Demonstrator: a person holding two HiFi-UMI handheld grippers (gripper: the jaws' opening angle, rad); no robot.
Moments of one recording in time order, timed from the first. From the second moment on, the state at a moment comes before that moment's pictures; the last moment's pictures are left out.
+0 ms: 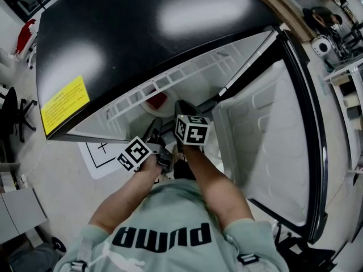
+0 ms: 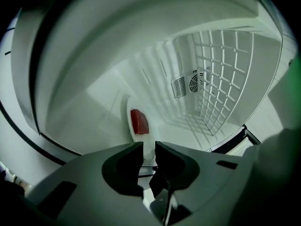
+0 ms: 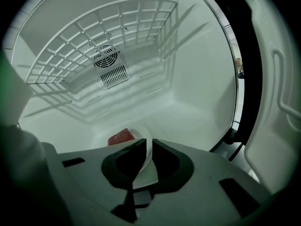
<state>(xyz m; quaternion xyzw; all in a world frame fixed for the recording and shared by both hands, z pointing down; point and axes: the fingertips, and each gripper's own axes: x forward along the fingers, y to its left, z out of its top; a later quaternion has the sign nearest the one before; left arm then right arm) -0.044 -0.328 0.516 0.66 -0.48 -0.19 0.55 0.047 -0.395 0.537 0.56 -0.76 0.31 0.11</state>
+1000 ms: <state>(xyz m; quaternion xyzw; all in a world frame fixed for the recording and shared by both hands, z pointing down) -0.035 -0.265 0.408 0.87 -0.46 -0.02 0.16 0.021 -0.287 0.411 0.55 -0.83 0.08 0.09</state>
